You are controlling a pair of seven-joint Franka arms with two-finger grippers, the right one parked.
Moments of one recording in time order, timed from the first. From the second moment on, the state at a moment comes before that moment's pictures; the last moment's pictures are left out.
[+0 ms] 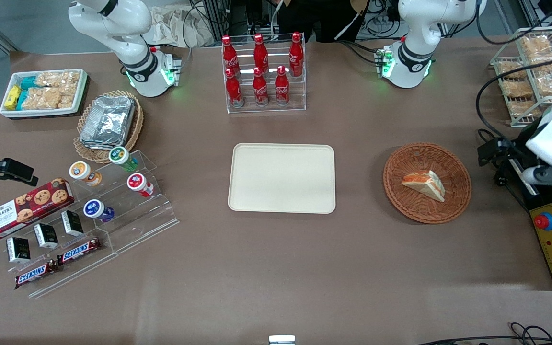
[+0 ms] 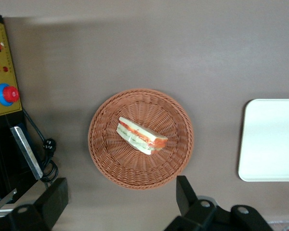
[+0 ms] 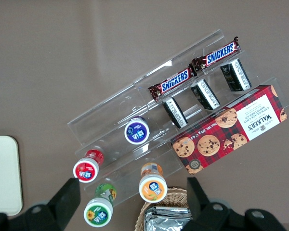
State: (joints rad) arm -0.08 0.03 0.07 -1.66 -0.01 1.68 0.01
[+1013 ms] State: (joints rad) arm -0.08 -0.01 0.06 -2.20 -0.01 2.11 -0.97
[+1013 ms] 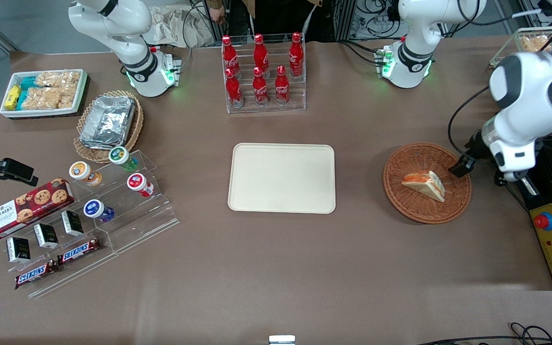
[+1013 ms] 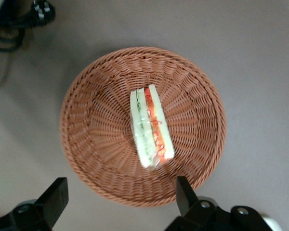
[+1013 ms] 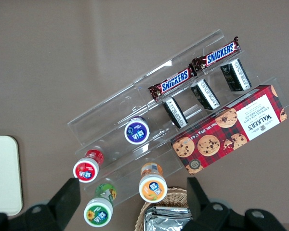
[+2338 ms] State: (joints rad) arm -0.13 0.20 0.06 -2.28 -0.01 2.37 -1.21
